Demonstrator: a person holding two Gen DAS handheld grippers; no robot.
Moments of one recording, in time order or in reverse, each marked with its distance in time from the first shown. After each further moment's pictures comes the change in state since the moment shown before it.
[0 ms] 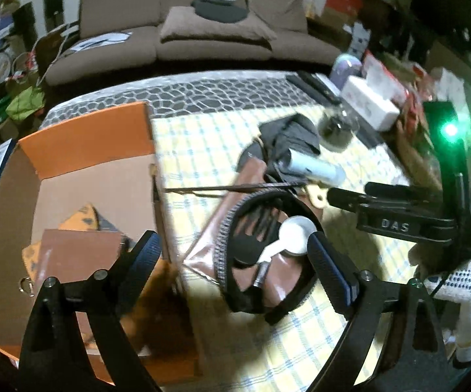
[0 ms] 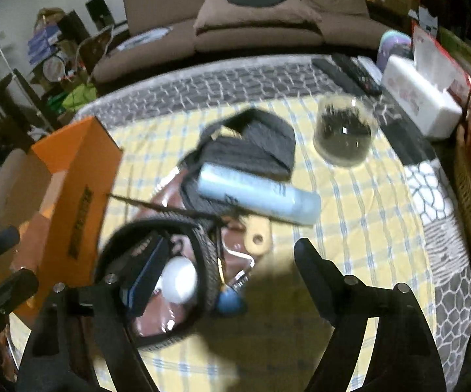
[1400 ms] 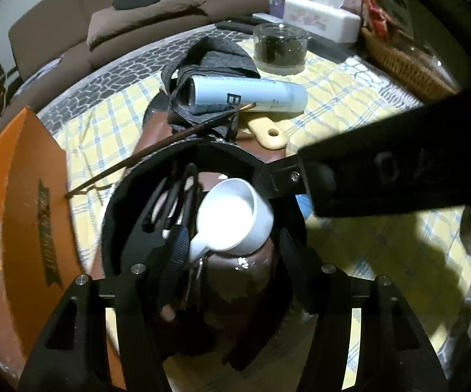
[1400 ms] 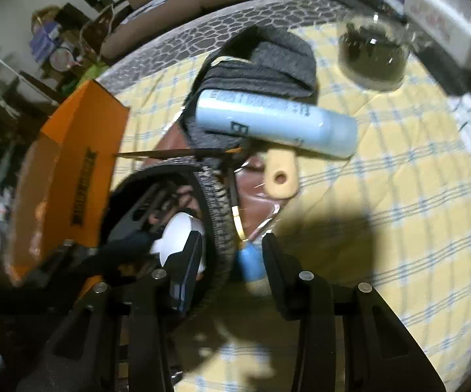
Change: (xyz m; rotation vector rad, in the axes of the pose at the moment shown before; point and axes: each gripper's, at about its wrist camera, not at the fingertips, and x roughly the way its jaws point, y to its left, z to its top) left arm 0.095 -0.080 -0.040 0.312 0.086 -0.010; right arm 0.032 -0.019 -0.021 0.137 0.176 0.244
